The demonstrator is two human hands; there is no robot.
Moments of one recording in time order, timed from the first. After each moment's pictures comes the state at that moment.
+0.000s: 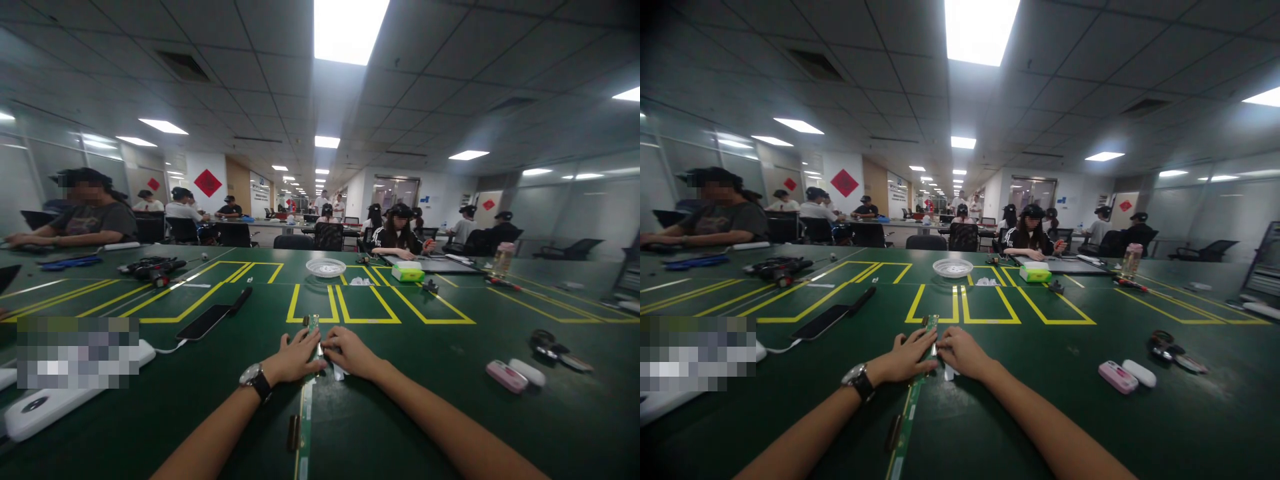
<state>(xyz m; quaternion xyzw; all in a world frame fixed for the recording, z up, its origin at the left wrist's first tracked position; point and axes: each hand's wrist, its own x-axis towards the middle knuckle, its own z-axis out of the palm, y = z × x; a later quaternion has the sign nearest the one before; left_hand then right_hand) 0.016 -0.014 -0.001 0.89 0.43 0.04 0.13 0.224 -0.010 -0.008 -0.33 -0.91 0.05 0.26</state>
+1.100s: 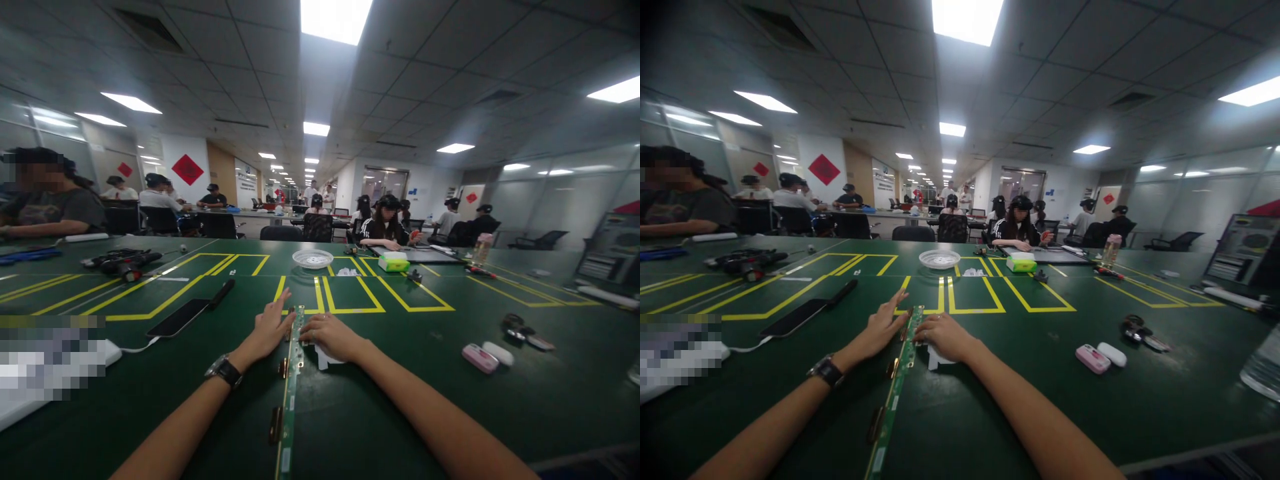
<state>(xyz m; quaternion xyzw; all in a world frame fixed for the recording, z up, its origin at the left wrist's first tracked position) 0.006 0.008 0.000 0.80 0.50 0.31 0.11 0.228 -0.001 0.009 -0.24 -0.96 -0.05 0.15</state>
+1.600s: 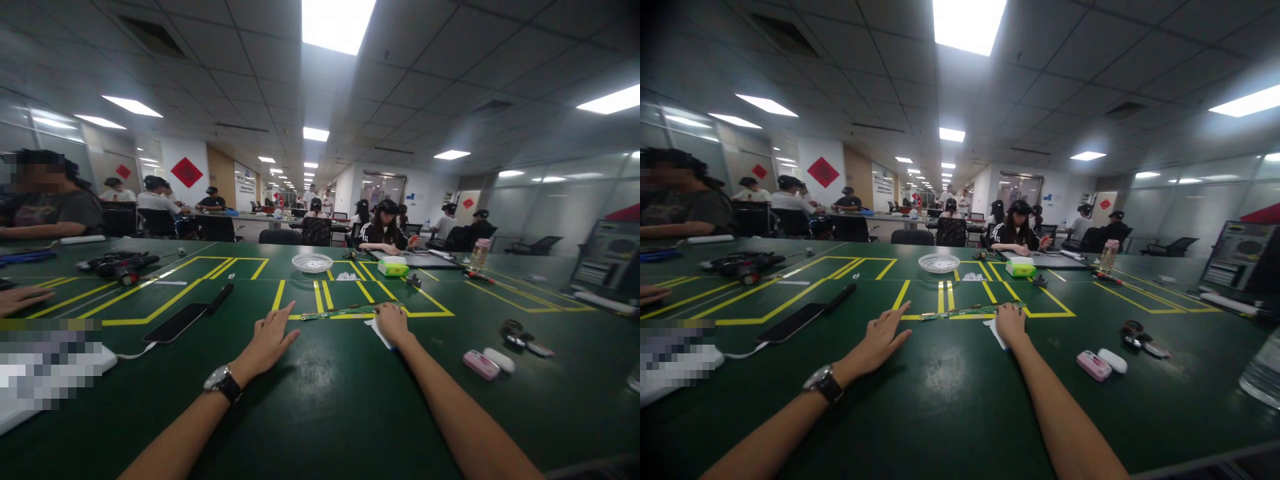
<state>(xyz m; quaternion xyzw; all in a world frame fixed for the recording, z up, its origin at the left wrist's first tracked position) 0.003 0.000 -0.006 0.84 0.48 0.26 0.03 0.362 0.038 -0.005 -0.75 -0.65 -0.09 0.09</state>
